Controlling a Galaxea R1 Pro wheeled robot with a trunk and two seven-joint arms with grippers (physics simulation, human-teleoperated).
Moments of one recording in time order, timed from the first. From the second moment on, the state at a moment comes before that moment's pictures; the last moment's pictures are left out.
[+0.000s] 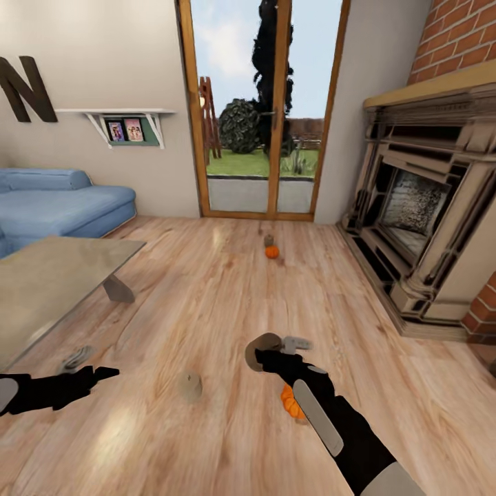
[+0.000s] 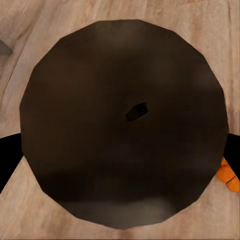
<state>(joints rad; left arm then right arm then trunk) -0.35 0.59 0.02 -1.22 1.15 0.98 0.04 -0.50 0.04 0.43 -1.17 -0.63 0.47 -0.32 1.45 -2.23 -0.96</state>
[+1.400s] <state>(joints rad) -0.35 0.59 0.01 -1.22 1.15 0.98 0.04 -0.50 0.04 0.43 -1.17 -0.64 0.46 -0.32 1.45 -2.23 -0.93</state>
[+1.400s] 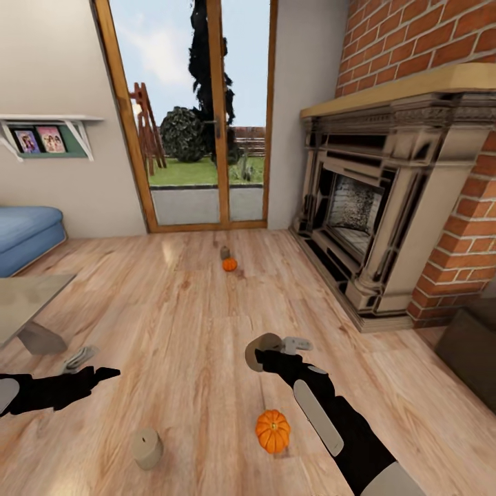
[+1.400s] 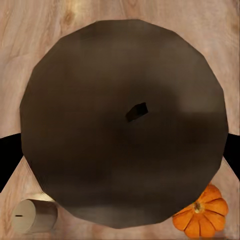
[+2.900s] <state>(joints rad) -0.35 0.58 0.01 -1.22 1.15 0.98 0.04 -0.50 0.04 0.43 -1.17 -0.67 0.46 -0.32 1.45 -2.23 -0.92</state>
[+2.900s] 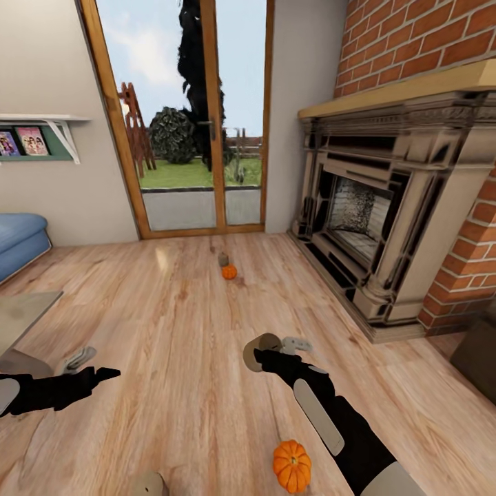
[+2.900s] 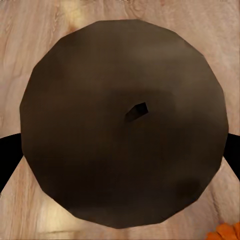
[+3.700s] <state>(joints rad) -0.36 0.52 -0.06 -1.22 1.03 0.98 0.19 -0.50 0.04 0.43 -1.17 -0.67 0.46 -0.32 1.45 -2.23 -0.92</state>
